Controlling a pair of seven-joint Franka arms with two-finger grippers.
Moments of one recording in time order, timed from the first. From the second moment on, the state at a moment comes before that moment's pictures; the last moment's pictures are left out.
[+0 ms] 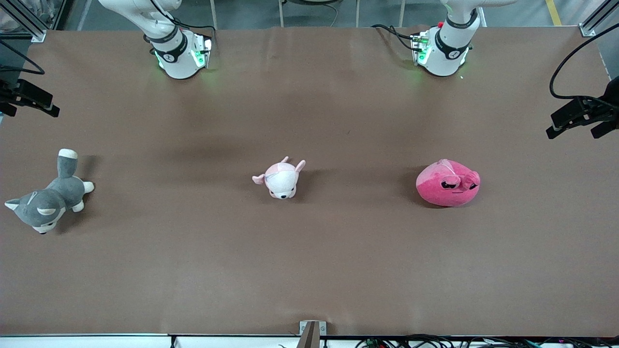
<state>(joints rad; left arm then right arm) 0.00 0.02 0.00 -1.50 -0.06 1.60 -0.02 -0.01 -0.04 -0.08 -1.54 0.02 1.44 -0.05</state>
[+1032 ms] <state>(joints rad) -0.02 0.07 -0.01 -1.51 -0.06 1.58 -0.02 -0.01 -0.04 -0.08 -1.54 0.01 1.44 -0.05</state>
